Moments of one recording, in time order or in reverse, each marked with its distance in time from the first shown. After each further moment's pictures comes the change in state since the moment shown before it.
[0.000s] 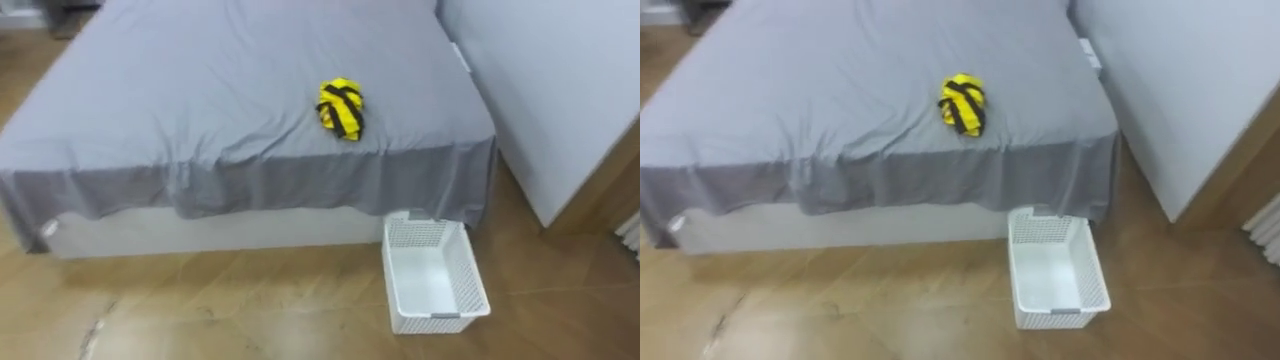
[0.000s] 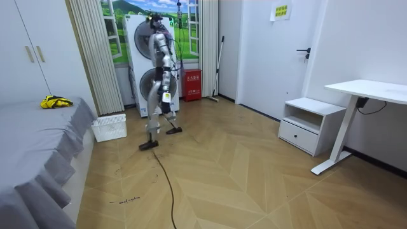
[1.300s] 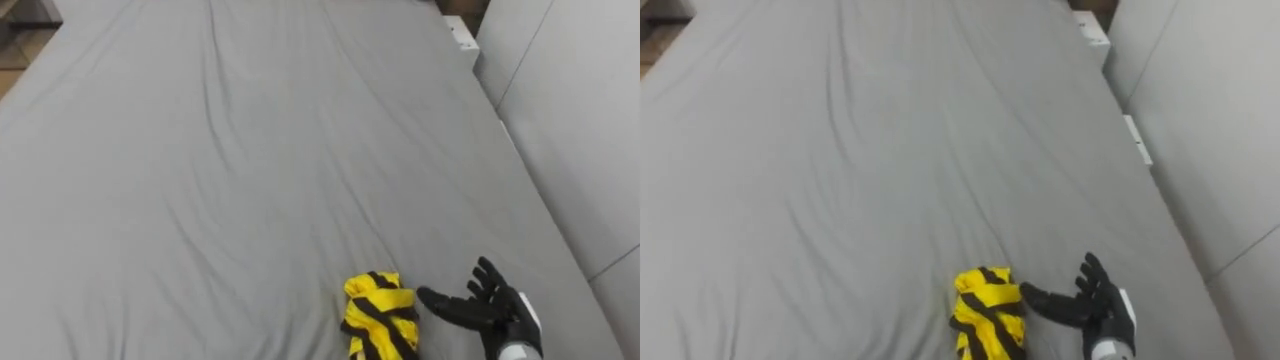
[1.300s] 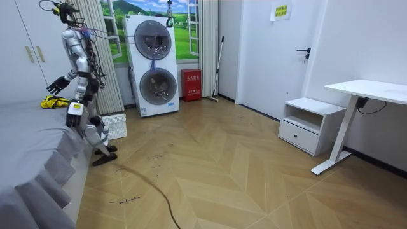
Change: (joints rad) left arm 0.012 0.007 -0.113 -0.071 -0.087 -0.108 -0.049; right arm -0.043 0.023 -0.016 -0.749 0.111 -0.077 -0.093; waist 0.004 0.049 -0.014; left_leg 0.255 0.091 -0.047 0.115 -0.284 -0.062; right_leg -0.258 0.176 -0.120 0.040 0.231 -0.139
